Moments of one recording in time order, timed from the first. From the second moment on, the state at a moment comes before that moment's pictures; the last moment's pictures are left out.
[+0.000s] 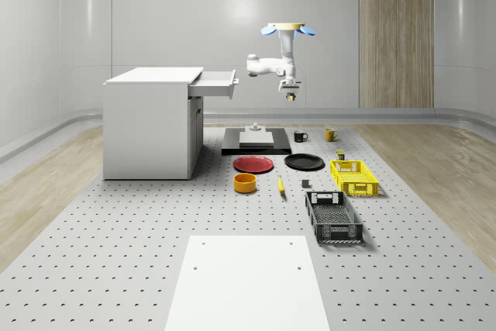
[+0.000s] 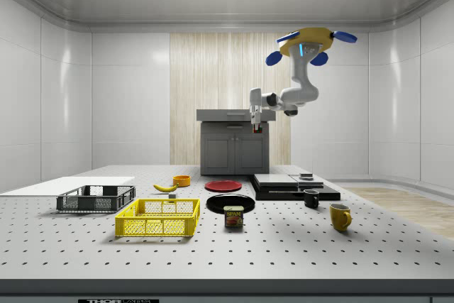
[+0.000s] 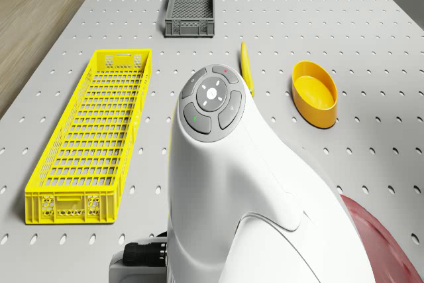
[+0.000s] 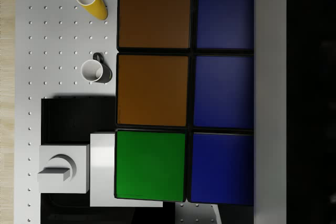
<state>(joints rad) -1.17 -1.54 1.45 -2.88 -1.69 1.58 1.69</state>
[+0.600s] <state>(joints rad) -1.17 -1.56 1.45 -2.88 -1.68 1.59 1.70</state>
